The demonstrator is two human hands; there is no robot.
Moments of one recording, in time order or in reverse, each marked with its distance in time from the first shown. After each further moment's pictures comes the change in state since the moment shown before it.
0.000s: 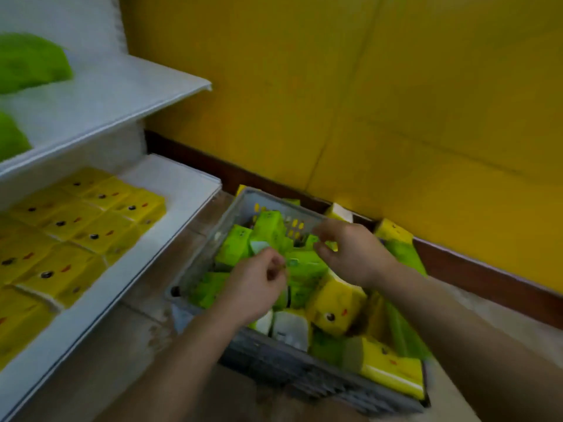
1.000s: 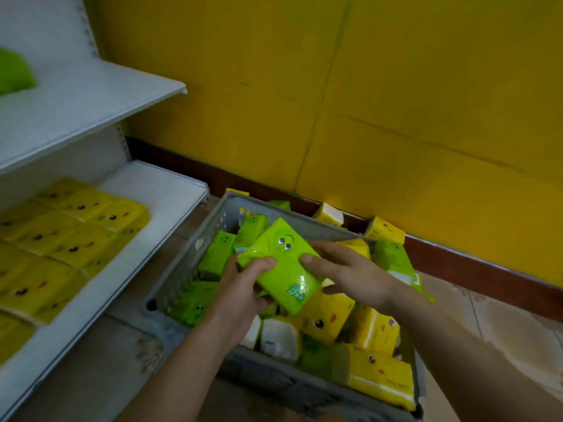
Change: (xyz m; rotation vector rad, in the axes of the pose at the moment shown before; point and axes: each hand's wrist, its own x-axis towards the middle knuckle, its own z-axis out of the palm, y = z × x) left_hand 0.013 0.026 0.042 -1.132 0.028 -0.437; right_hand -0.033 0.039 -0.001 0.844 -0.212 0.292
